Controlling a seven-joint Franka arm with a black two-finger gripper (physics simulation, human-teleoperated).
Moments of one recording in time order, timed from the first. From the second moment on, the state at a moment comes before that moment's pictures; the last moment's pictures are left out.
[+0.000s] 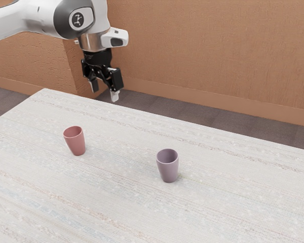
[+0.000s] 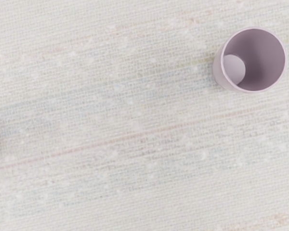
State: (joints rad) arm -0.27 0.09 0.17 -1.55 0.01 1.61 0.13
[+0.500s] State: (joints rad) arm -0.32 0.15 0.16 -1.58 -0.04 1.70 0.15
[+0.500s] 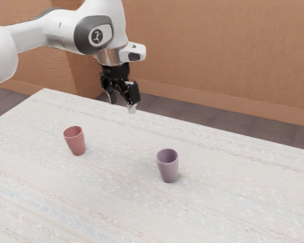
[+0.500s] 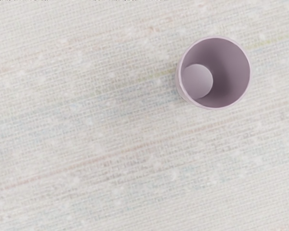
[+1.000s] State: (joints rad) arm -0.43 0.28 0.16 -1.61 -0.15 1.80 0.11
